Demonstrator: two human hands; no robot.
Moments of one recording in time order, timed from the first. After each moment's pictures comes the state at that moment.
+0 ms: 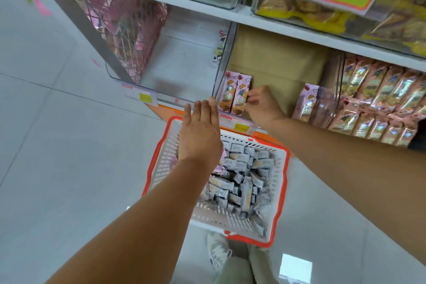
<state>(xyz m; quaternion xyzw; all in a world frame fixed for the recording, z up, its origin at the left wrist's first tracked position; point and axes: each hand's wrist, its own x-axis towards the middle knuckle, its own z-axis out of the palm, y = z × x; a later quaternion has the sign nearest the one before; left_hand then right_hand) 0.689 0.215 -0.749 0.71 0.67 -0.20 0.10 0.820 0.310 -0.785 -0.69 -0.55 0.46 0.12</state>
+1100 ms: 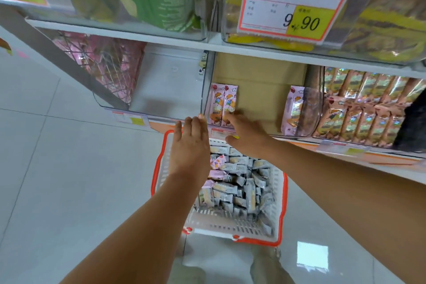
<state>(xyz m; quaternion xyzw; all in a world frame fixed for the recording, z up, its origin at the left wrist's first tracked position) 0.680 0.225 -0.741 0.73 0.63 -0.25 0.10 0.825 0.283 -0.785 -0.54 -0.74 0.38 -0.10</state>
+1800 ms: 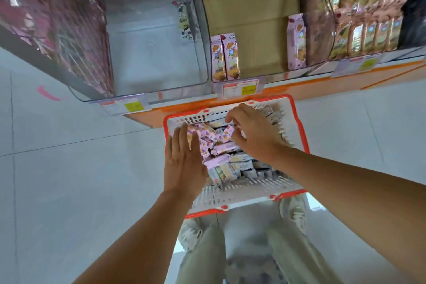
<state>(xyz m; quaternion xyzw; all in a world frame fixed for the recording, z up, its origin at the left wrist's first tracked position) 0.579 0.156 -0.834 0.81 0.55 -0.13 0.17 0.774 0.174 -0.827 -0.63 -0.71 0.27 0.13</state>
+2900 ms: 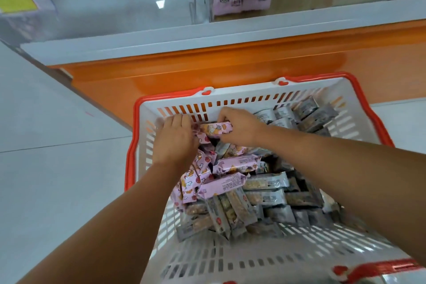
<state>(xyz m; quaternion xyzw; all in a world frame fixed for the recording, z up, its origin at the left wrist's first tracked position) 0.589 0.212 -1.073 0.80 0.59 -0.03 0.10 0.770 0.226 -1.070 -0.62 -0.68 0.38 0.02</state>
